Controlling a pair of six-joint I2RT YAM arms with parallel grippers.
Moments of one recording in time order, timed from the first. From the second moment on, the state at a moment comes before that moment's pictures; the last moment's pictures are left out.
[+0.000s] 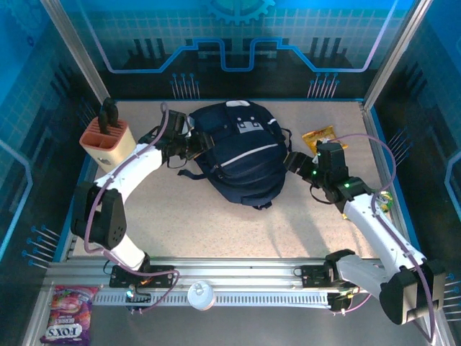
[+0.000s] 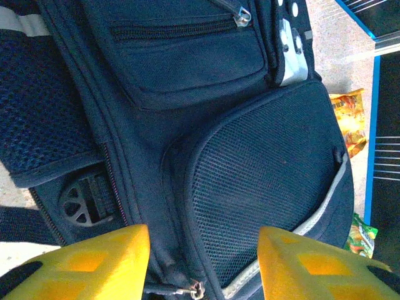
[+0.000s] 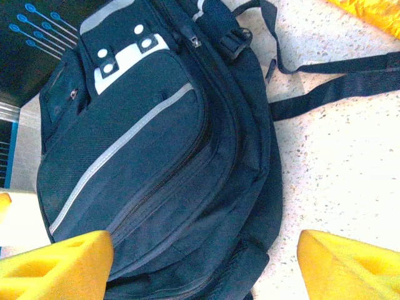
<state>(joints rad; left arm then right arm) -0.26 1.62 1.23 -0.44 0.36 -0.73 0.27 1.04 0.81 -0.45 -0.08 0.72</state>
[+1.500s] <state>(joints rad) -0.42 1.79 1.23 -0.12 0.57 -1.13 0.82 1.50 1.09 -0.45 0.26 0.87</state>
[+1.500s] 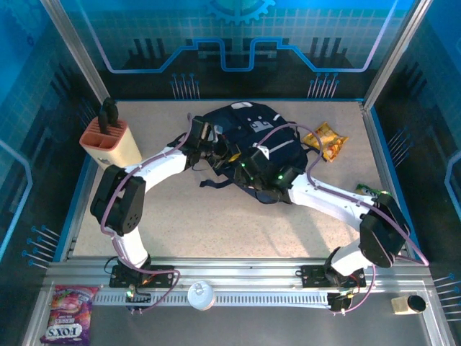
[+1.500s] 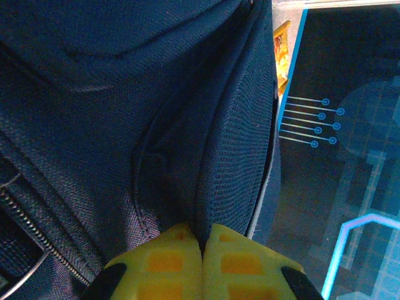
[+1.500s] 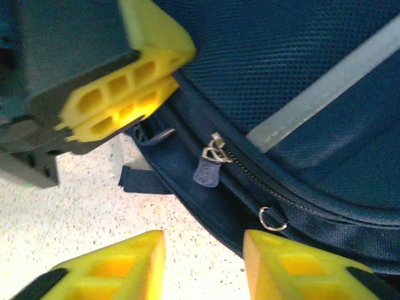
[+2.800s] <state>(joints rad) -0.41 1.79 1.22 -0.11 0.58 -1.11 0.77 1.59 1.18 -0.59 0.32 1.02</state>
